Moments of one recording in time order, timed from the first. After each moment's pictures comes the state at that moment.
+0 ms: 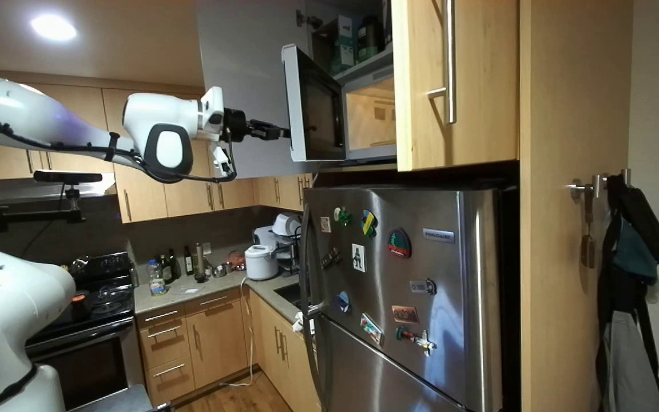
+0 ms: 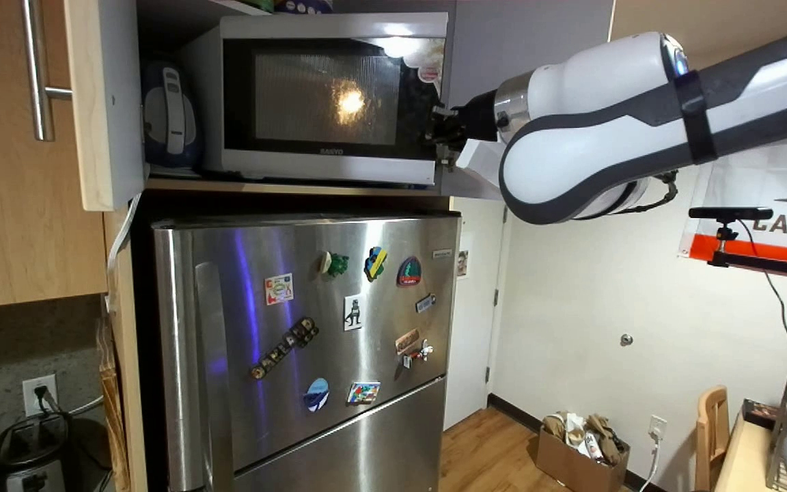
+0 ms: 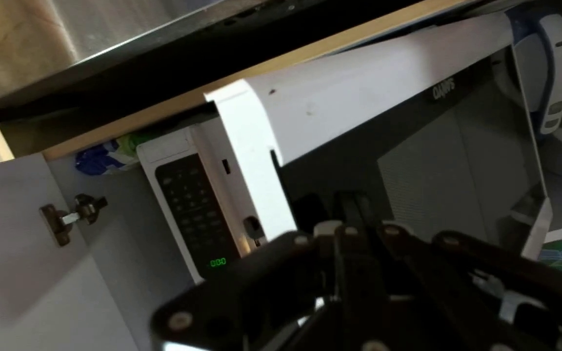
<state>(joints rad) -0.57 -0.70 0.56 -2.57 0.32 3.38 0.37</state>
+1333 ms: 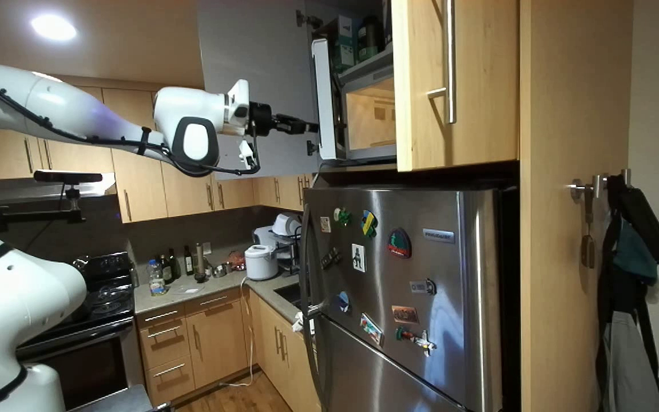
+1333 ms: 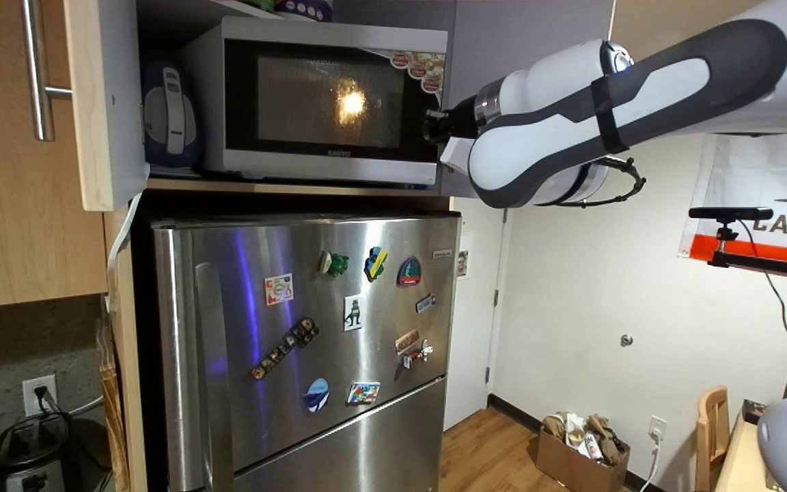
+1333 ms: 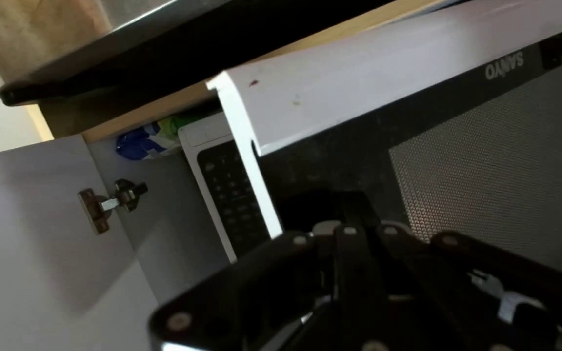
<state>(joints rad) -0.80 -0.60 0.67 -2.44 0.32 3.37 0.38</state>
